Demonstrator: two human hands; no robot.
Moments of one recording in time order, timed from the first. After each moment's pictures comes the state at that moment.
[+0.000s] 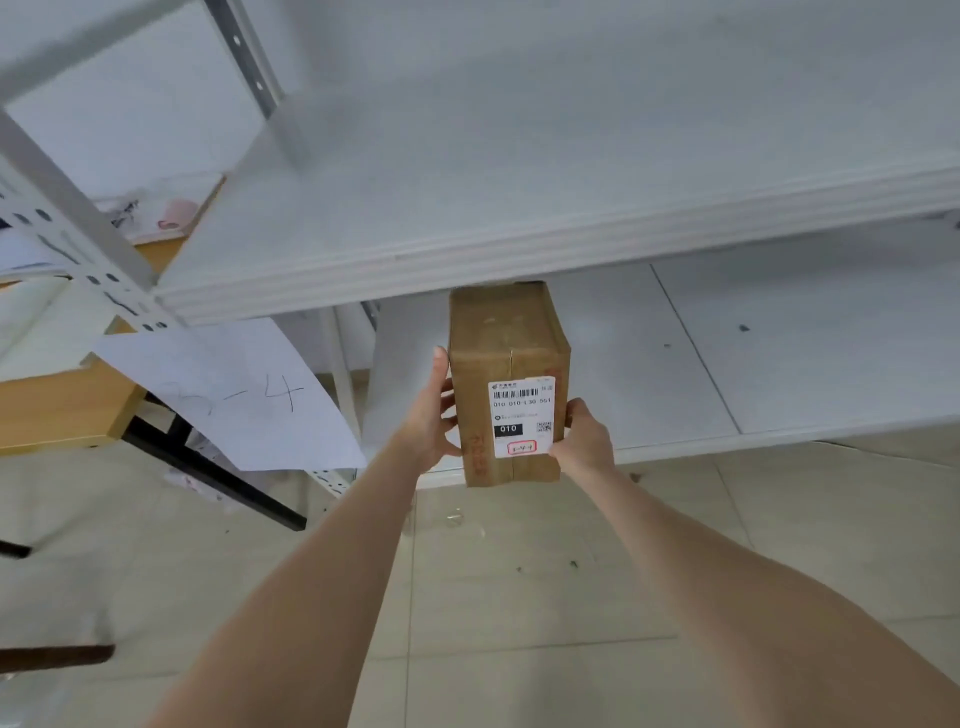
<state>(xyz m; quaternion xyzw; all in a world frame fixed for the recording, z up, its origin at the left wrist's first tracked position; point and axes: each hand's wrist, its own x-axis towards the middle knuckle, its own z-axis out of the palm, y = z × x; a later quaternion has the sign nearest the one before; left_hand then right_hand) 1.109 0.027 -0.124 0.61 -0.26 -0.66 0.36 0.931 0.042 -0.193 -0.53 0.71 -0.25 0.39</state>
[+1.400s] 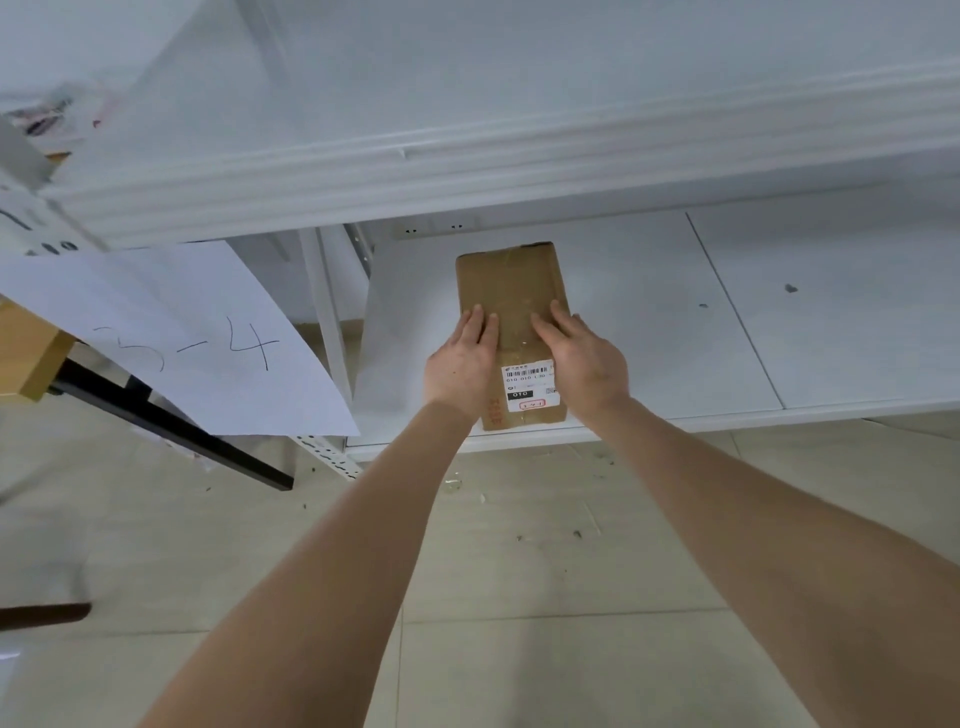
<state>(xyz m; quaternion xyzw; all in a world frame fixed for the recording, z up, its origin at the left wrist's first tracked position) 1.109 -0.010 -0.192 0.64 -0.76 -0.02 0.03 0.953 -0.019 -0.202 -0.77 0.63 -0.09 0.09</state>
